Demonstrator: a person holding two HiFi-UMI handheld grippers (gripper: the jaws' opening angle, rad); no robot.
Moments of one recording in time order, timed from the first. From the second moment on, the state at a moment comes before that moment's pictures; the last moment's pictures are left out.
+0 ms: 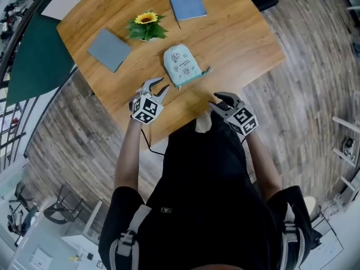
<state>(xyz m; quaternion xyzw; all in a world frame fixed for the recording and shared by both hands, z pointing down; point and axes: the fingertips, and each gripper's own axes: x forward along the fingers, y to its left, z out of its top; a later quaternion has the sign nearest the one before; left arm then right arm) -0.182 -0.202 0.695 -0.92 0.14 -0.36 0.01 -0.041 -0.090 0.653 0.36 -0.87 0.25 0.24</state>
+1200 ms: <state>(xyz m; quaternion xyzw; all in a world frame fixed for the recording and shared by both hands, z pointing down) -0.152 -0.176 0.798 -0.71 -0.33 -0.53 0.32 -0.021 -0.060 0.659 0.42 -0.83 0.28 0.23</state>
